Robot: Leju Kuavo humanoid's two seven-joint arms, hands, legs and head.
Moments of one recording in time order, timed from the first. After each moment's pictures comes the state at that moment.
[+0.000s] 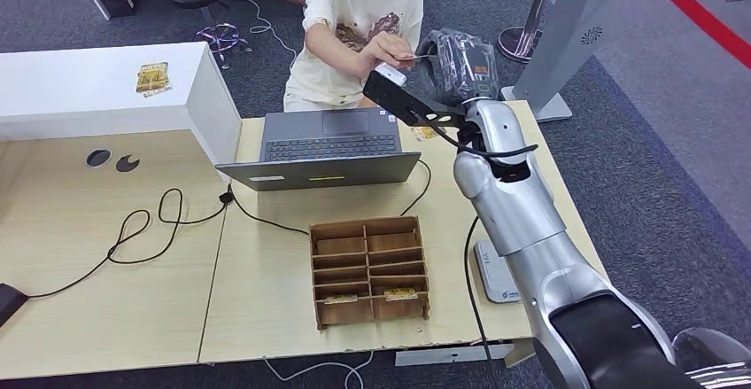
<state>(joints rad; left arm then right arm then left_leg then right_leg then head) -0.04 -0.03 -0.42 -0.18 0.11 0.05 0.10 -0.82 0.06 0.40 -1.01 1.36 -0.05 0.07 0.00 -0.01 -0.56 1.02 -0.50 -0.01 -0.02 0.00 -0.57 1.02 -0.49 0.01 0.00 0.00</state>
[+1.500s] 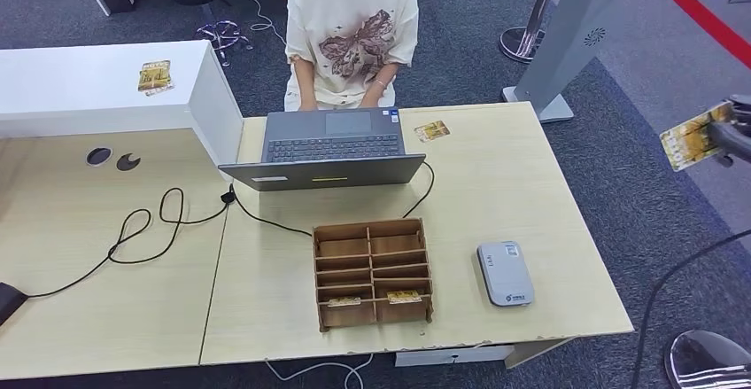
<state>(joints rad) -0.02 -0.02 -0.42 -0.17 0.26 0.07 0.09 0.05 -1.16 -0.18 -1.48 -0.68 0.52 0.05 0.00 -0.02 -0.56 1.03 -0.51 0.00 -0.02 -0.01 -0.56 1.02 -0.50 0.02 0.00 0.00</state>
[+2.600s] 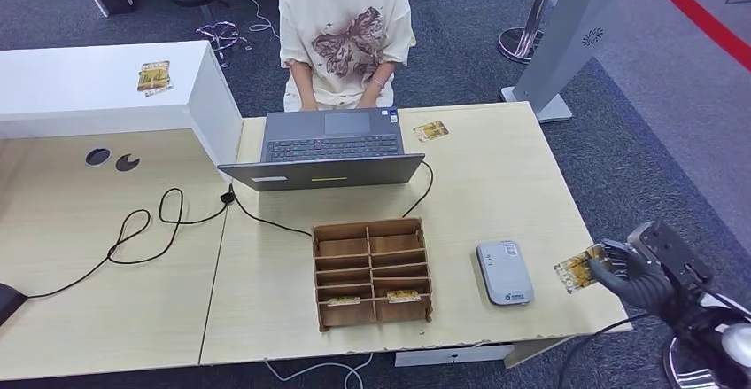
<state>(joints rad) -0.03 -0.03 -0.46 -0.17 0.29 0.06 0.10 0.23 -0.76 0.07 -1.45 -0.21 0.30 -0.05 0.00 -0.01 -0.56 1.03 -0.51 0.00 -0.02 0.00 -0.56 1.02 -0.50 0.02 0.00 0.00</state>
